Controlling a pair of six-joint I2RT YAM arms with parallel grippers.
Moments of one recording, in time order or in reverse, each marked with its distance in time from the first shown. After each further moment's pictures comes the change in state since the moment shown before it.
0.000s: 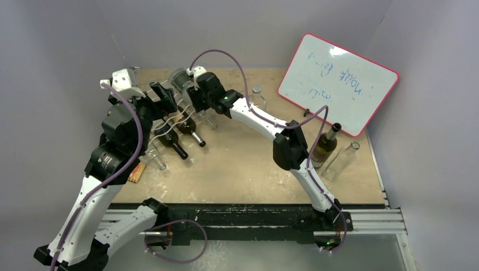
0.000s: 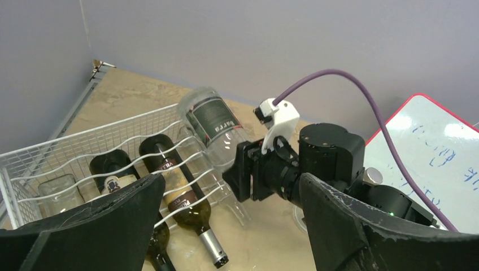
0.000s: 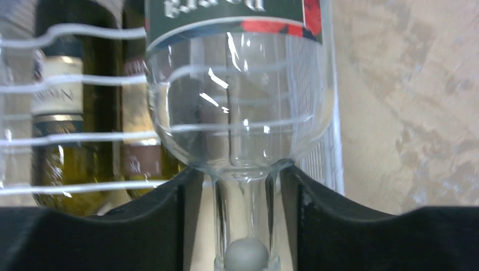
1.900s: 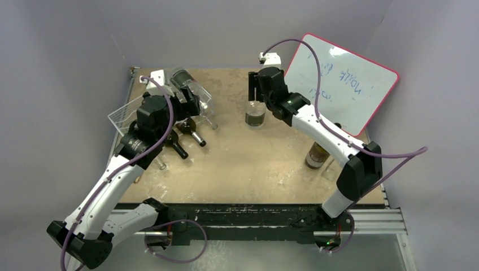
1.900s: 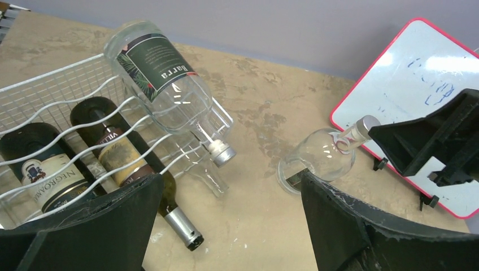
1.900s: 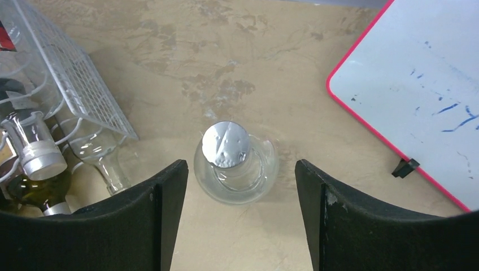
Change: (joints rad) left arm 0.000 0.132 -0.156 0.132 0.180 -0.055; right arm -0.187 -0.795 -0.801 0.133 0.358 0.124
